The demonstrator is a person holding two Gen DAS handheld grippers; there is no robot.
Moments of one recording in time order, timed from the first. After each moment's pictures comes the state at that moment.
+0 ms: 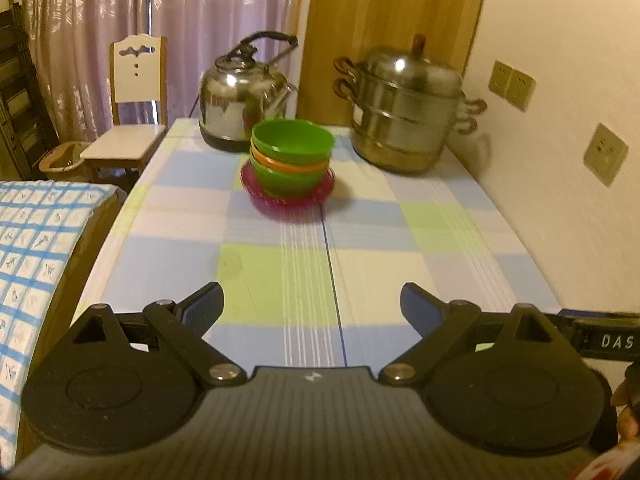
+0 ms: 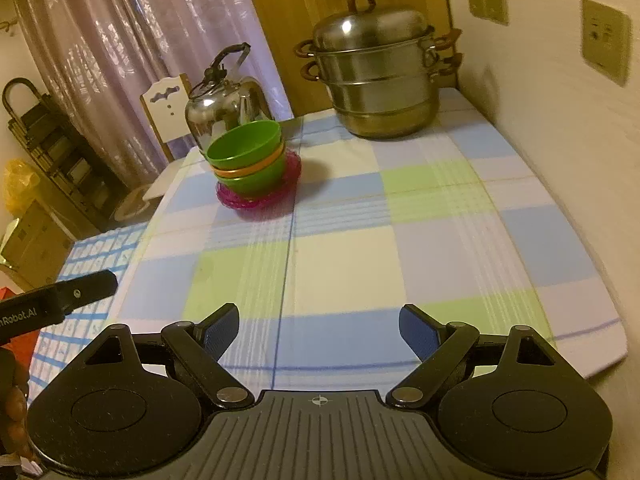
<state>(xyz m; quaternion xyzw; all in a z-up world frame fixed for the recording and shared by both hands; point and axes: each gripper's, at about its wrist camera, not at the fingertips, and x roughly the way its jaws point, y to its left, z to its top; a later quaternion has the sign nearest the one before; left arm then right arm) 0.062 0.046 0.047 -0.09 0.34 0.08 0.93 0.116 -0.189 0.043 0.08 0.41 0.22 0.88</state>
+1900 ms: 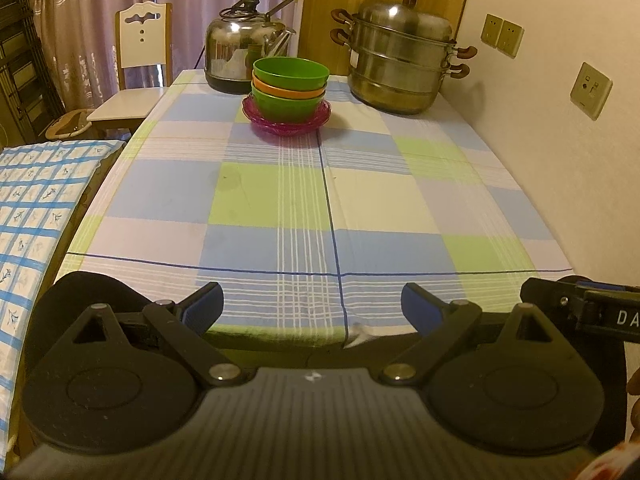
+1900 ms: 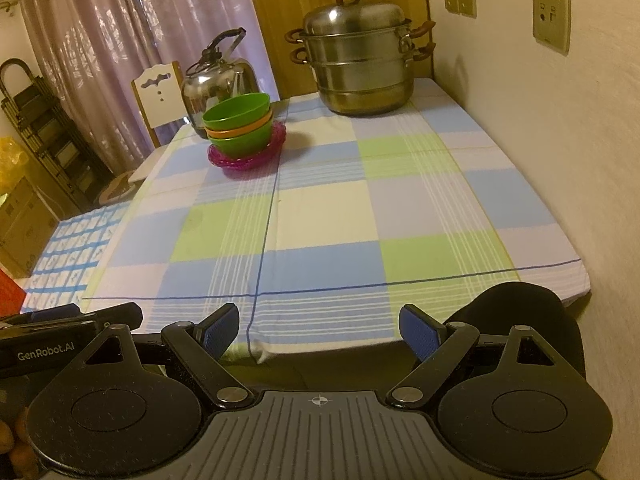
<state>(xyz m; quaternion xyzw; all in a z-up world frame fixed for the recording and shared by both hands) -0.013 0.009 -0.002 -0.09 0.38 0.08 0.92 0.023 -0.208 0.020 0.06 0.40 0.20 0.89</state>
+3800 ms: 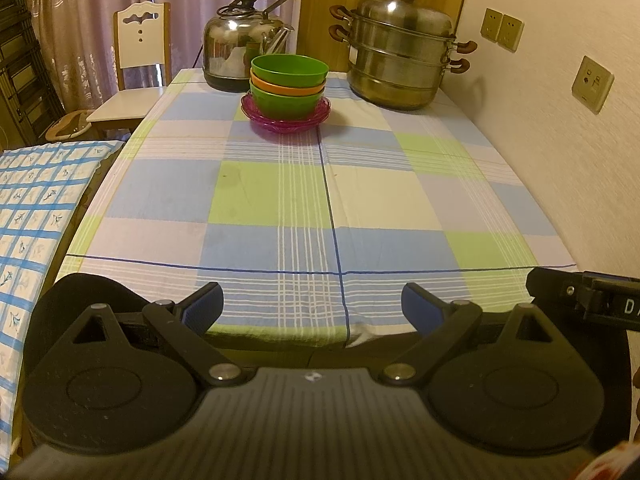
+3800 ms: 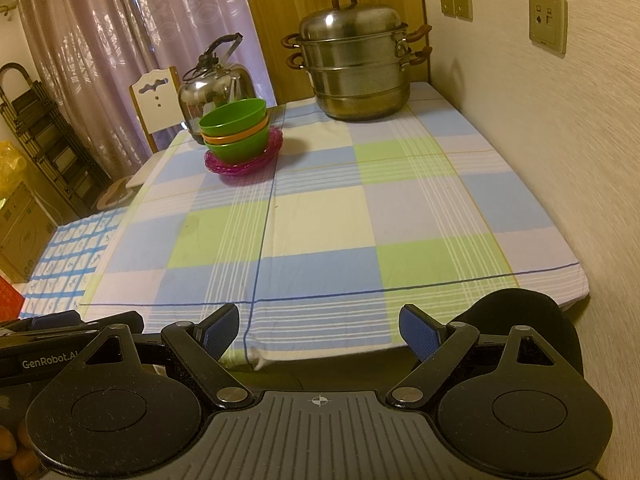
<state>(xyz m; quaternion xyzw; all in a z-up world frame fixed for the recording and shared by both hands) -0.012 0.010 -0.008 -0.09 0.38 0.08 0.92 0.024 -0.209 0.021 0.06 0.40 0.19 0.89</state>
